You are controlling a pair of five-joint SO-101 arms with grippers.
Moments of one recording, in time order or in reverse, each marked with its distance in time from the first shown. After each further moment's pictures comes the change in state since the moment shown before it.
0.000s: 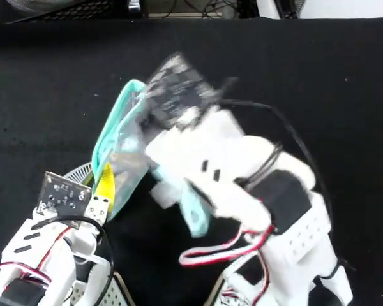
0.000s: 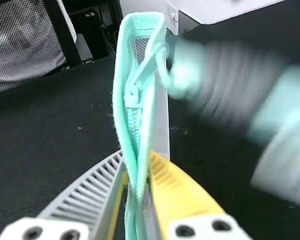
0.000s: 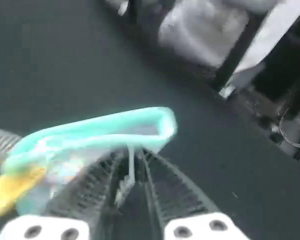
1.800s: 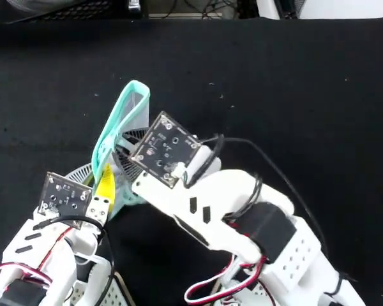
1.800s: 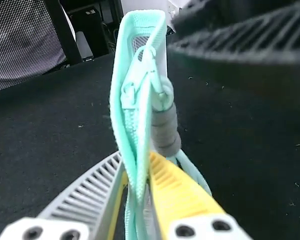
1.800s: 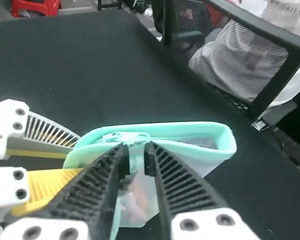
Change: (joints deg) left arm -0.1 0.0 0.0 0.2 0.0; right arm -12.0 -14.2 23.3 -14.9 1.2
